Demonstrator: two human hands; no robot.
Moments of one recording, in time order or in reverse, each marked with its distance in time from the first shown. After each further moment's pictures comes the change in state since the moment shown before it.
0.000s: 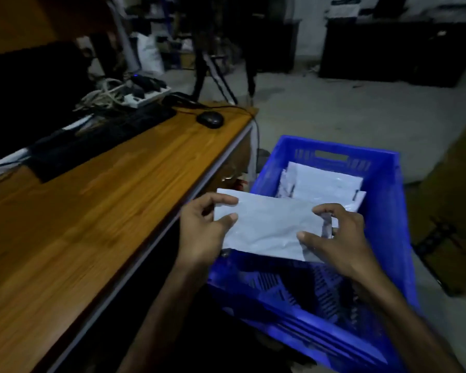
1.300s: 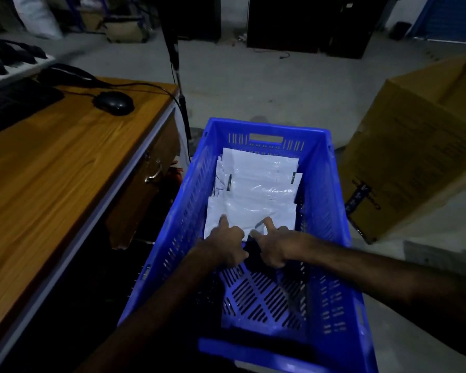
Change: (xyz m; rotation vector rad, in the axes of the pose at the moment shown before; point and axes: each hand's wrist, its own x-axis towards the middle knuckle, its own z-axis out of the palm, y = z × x) left_hand 0.101 -0.141 0.142 1.217 -0.958 -0.152; right_hand 0.089 0.066 0.028 -1.149 -0.781 0.252
